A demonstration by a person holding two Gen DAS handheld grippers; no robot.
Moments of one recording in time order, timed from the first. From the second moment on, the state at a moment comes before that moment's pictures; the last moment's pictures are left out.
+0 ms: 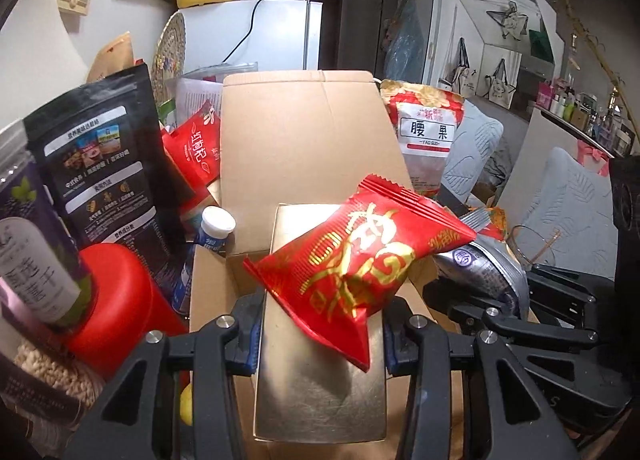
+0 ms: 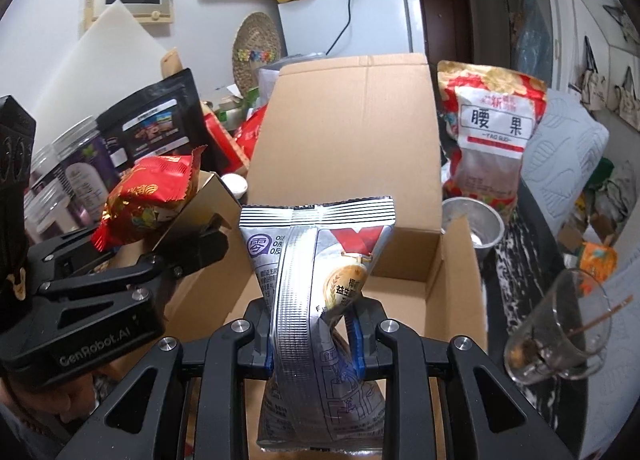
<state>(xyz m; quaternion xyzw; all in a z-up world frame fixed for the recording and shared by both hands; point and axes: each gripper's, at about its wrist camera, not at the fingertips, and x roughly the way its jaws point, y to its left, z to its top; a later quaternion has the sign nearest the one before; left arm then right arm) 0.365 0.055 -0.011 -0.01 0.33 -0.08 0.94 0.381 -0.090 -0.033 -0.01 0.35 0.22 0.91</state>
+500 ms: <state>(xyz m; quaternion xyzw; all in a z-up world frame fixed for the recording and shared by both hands) 0.388 0.042 -0.046 0.01 0.40 -0.08 0.91 0.409 -0.092 -0.058 -0.01 0.40 0.19 0.90</state>
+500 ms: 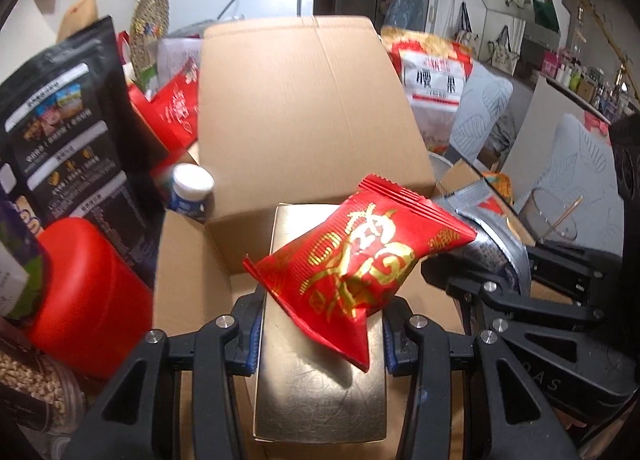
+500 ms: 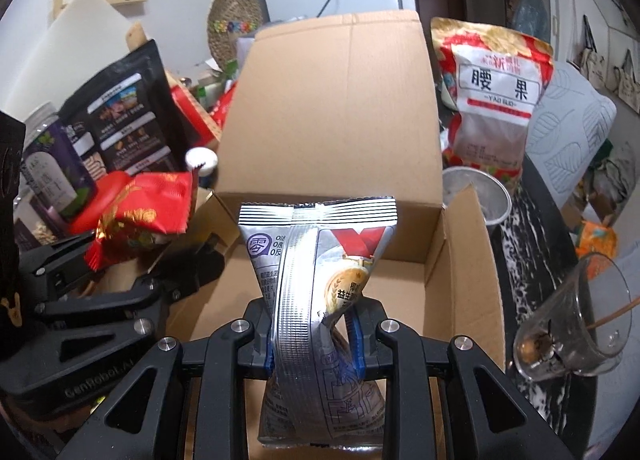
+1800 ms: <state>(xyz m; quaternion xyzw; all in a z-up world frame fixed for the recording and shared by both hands) 0.383 0.043 -0.040 0.02 0.41 -0.03 0.91 0.396 -0.094 -0.052 -0.05 0.40 0.13 0.91</state>
